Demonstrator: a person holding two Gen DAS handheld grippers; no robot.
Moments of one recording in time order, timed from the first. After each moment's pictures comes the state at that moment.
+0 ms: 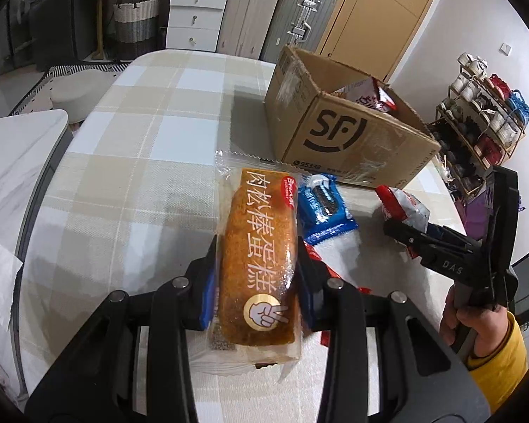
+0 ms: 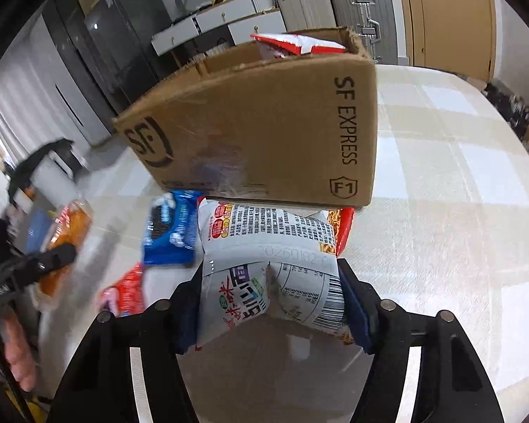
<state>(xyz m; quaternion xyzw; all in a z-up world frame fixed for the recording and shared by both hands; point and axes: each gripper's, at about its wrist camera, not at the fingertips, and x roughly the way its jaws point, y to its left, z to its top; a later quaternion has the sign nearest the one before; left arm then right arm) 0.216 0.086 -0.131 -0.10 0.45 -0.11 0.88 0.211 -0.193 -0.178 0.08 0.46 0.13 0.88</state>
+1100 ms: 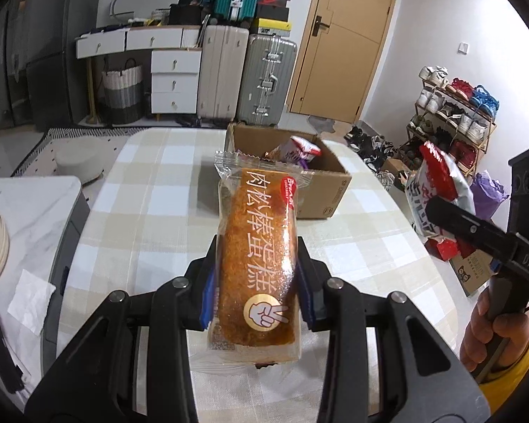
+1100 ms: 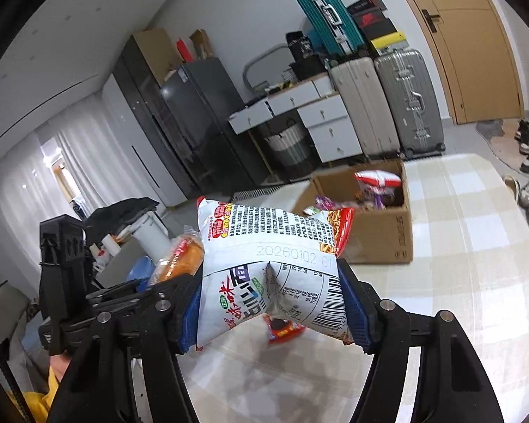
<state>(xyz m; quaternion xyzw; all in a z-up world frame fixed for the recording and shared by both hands) 0.095 0.047 0.002 -0.06 0.34 -0.13 0.93 0.073 -0.207 -0.011 0.16 0.29 0.25 0.91</state>
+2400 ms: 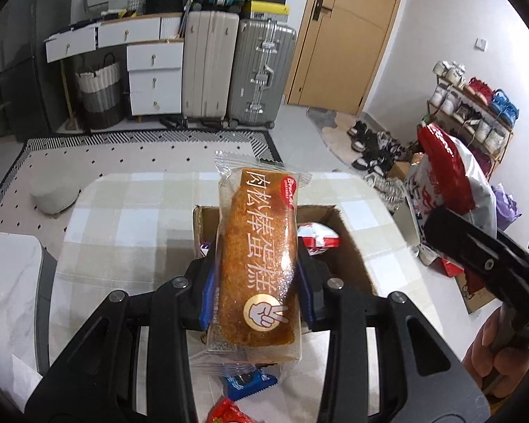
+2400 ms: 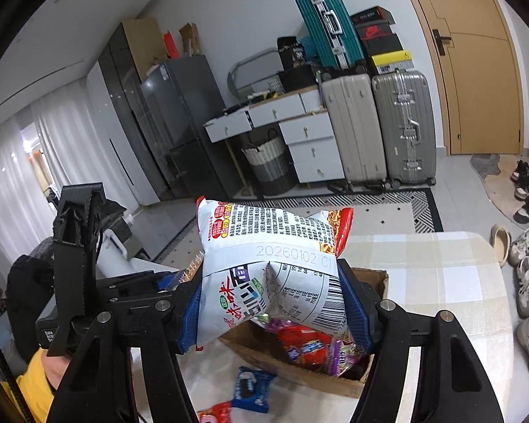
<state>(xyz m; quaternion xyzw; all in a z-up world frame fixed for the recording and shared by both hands) 0.362 -0.035 0.035 -0.04 0.40 -0.14 0.91 0.280 -0.218 0.029 0.11 0.30 0.21 0.93</state>
